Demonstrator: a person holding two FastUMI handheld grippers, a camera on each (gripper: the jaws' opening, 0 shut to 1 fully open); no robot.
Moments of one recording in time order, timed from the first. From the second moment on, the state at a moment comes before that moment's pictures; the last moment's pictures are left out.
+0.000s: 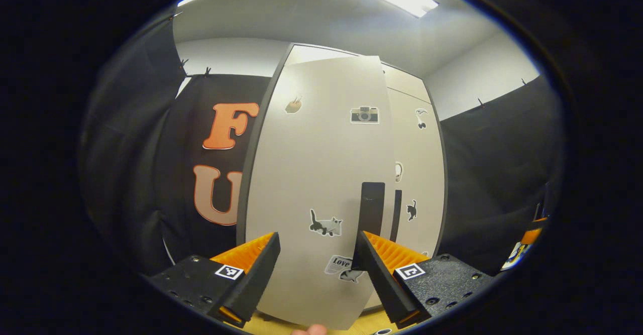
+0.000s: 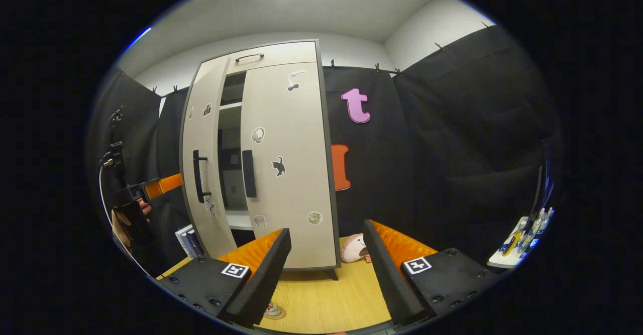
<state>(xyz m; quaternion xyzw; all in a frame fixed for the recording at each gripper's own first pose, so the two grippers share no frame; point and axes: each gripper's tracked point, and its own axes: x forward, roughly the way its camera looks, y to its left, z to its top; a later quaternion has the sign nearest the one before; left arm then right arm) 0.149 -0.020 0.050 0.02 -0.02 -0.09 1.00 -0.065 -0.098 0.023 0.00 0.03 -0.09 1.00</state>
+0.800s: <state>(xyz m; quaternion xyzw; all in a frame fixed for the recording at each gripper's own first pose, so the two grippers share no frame) 0.241 -0.055 0.011 0.01 -0.01 -0.08 1.00 -0.074 -0.114 0.014 -0.01 0.04 -0.11 0.99</state>
